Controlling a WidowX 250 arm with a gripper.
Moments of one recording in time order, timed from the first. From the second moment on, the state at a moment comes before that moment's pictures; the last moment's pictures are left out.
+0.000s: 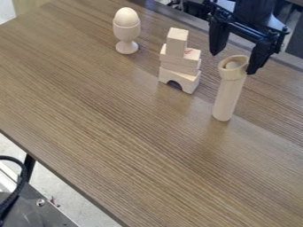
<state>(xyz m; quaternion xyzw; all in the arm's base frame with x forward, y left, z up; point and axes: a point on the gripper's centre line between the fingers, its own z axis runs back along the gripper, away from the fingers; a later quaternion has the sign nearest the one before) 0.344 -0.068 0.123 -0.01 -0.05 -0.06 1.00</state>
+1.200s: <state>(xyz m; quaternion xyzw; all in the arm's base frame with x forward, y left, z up) 0.342 -0.067 0.104 -0.01 -0.03 -0.07 1.00</state>
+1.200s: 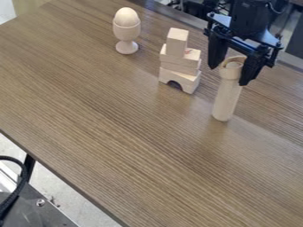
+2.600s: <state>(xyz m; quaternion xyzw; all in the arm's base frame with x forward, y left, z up) 0.303 -0.069 0.102 0.18 0.00 -0.13 0.97</state>
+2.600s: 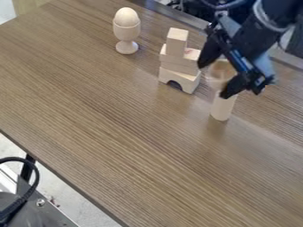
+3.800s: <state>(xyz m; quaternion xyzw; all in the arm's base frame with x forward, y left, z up) 0.262 -0.028 0.045 0.19 0.06 -0.05 0.98</state>
